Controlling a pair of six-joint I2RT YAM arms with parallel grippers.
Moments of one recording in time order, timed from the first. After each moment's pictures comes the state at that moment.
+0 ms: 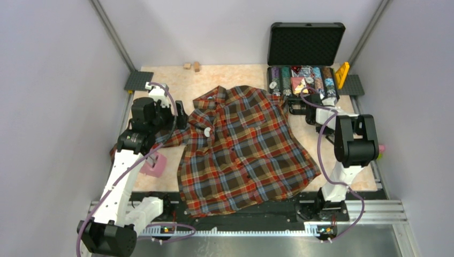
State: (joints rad) left arm -0.13 0.96 0.99 -0.52 0.12 -0.13; right arm 0.04 1.83 1.05 -0.48 0.83 0.24
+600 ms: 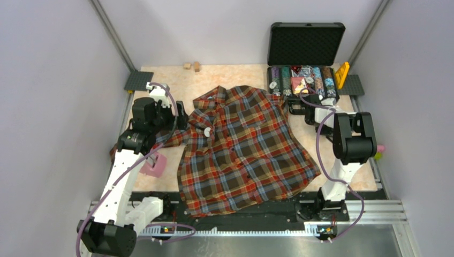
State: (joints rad) left arm -0.14 0.96 0.99 -0.52 0.12 -0.13; right arm 0.04 1.87 1.06 -0.48 0.84 0.23
